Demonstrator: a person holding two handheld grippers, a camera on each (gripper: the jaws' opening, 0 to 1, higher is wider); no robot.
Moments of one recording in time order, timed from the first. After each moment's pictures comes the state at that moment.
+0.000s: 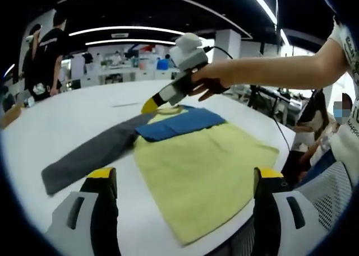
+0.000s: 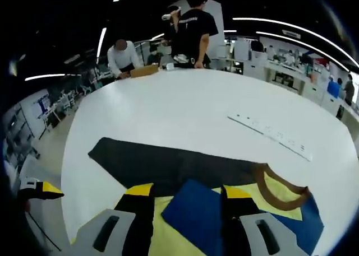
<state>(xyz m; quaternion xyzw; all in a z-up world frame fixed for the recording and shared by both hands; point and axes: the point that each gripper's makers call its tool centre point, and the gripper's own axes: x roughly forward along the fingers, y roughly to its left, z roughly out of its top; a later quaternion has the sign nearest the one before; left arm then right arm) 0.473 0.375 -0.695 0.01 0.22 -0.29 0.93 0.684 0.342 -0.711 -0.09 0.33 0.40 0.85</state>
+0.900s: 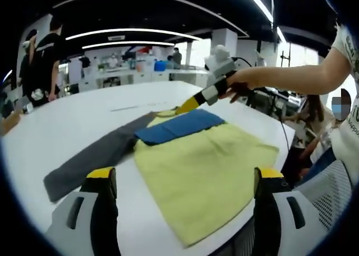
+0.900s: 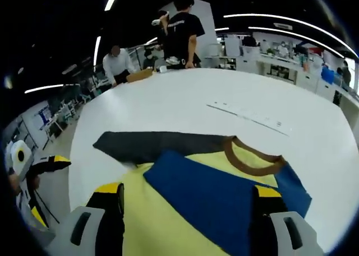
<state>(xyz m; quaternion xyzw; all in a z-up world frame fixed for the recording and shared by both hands) 0.477 0.372 -0.690 0.02 0.21 -0.30 0.93 0.667 0.240 -0.712 -0.05 0.34 0.39 0.85</state>
